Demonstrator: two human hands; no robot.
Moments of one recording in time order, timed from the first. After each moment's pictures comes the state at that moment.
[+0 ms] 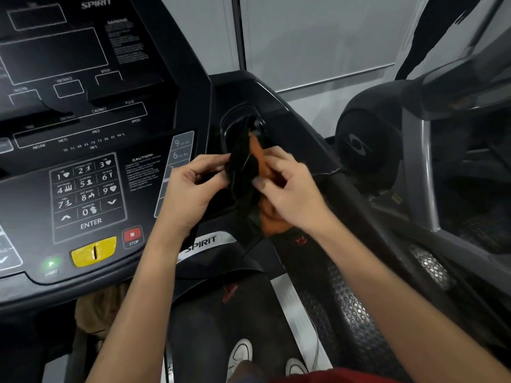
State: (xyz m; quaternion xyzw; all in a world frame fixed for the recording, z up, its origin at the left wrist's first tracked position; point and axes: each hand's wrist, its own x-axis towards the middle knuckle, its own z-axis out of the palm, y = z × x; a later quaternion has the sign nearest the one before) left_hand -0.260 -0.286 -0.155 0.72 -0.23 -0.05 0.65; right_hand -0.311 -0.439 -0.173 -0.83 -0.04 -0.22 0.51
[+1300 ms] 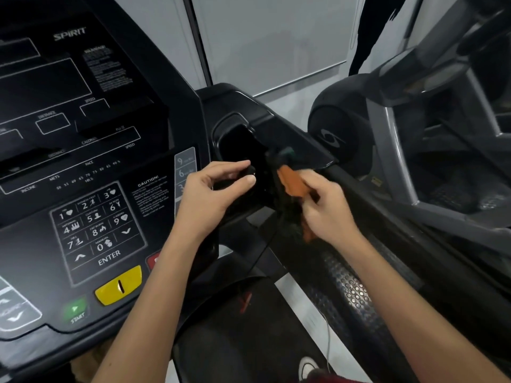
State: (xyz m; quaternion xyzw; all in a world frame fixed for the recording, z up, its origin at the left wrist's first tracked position) left_hand -0.243 -0.276 -0.148 0.73 -0.28 -0.11 0.61; right_hand -0.336 -0.432 -0.199 -0.82 0.08 -0.33 0.46
